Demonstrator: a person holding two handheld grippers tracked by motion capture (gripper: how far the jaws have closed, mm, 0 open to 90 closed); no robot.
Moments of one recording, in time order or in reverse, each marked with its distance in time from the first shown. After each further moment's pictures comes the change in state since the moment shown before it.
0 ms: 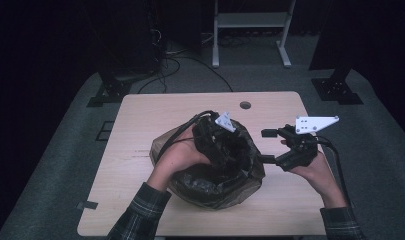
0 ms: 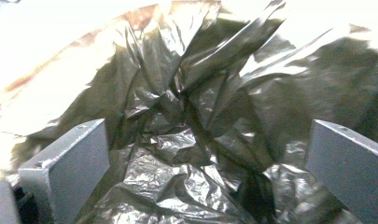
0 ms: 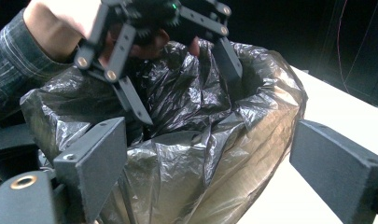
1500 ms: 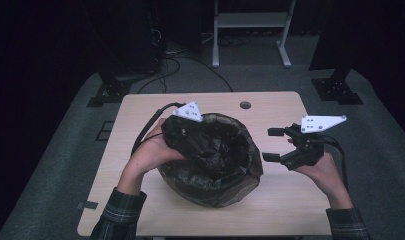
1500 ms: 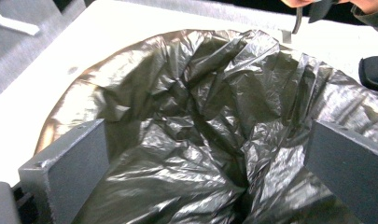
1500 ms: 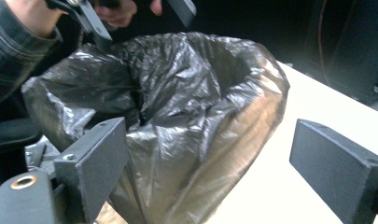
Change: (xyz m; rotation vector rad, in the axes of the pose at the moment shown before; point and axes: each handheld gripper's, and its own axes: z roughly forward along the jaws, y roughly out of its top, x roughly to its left) left arm 0.011 -0.038 -0.065 -0.203 0.003 -0.060; right arm 0.001 0.002 -0.013 0.026 -0.063 0.001
